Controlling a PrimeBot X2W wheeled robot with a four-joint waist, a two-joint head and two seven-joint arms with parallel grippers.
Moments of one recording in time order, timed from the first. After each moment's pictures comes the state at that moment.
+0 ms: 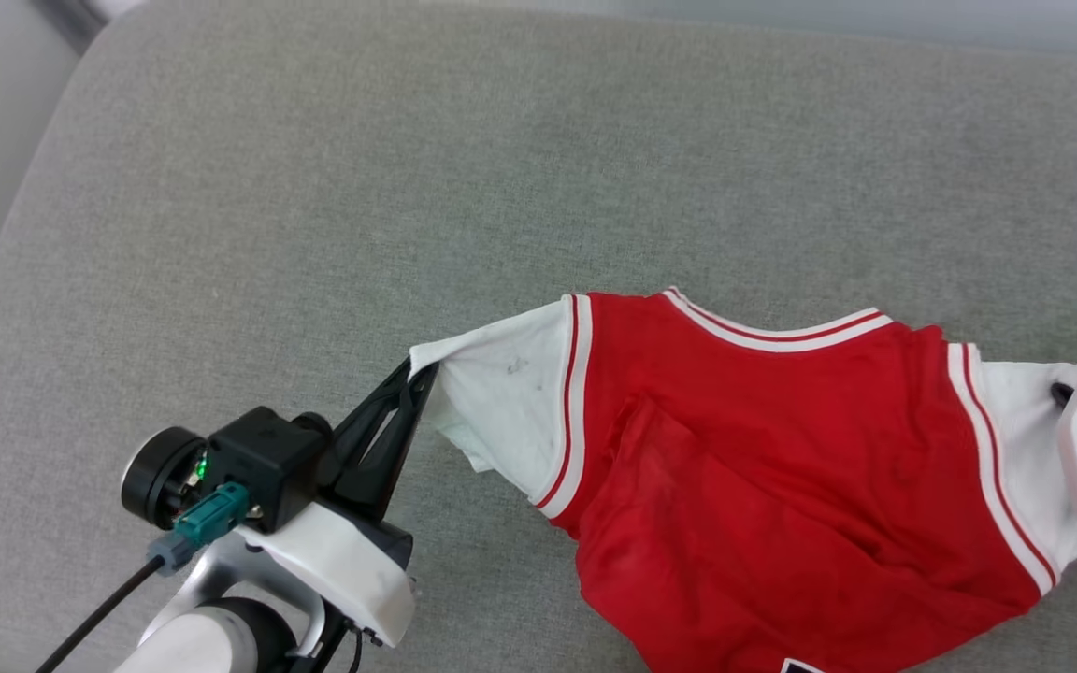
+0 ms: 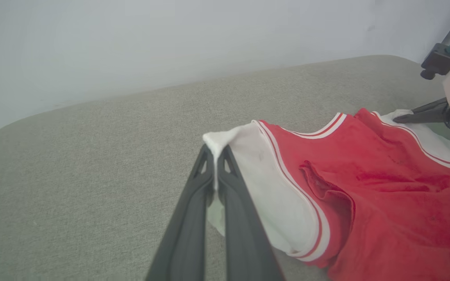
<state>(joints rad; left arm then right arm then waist) -0.24 0.56 -0.54 -0.35 -0.52 0.17 0.09 -0.44 -0.65 0.32 0.37 0.40 0.13 0.58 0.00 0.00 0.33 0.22</state>
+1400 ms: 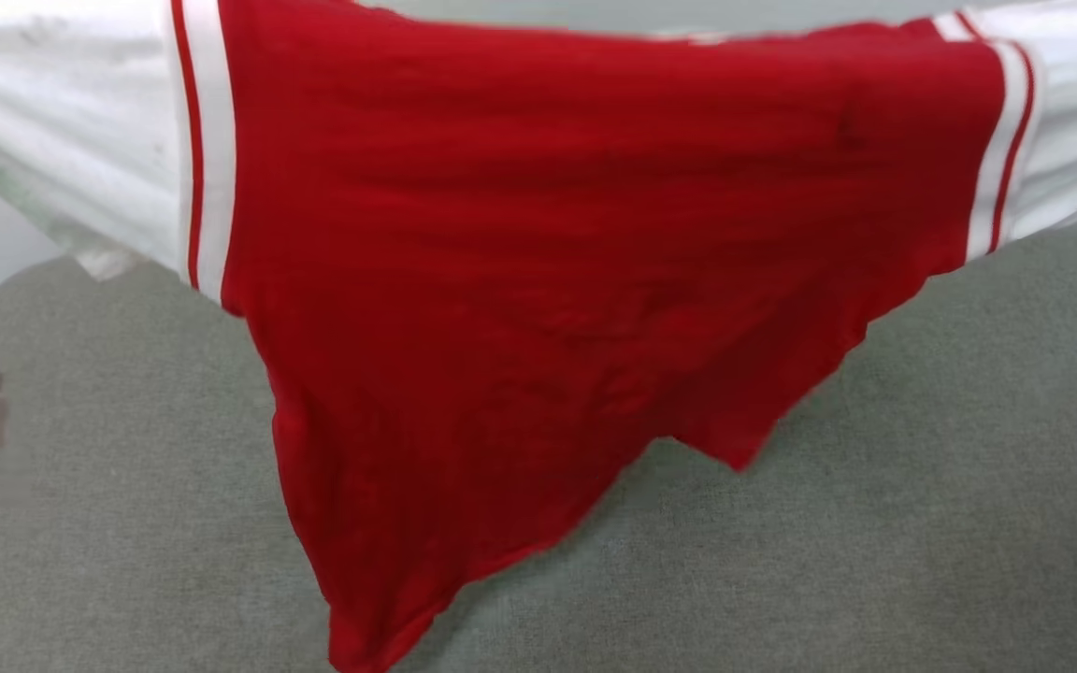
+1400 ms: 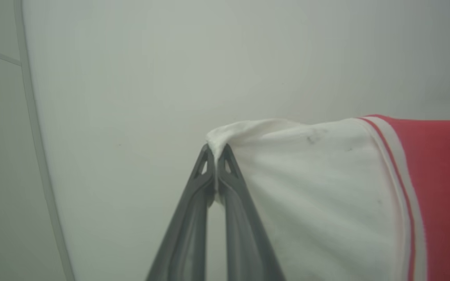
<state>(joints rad) -0.27 0.86 -0.02 -0.54 -0.59 0.33 0.01 -0.53 -0.65 0.06 -0.20 0.33 0.13 0.34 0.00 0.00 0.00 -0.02</state>
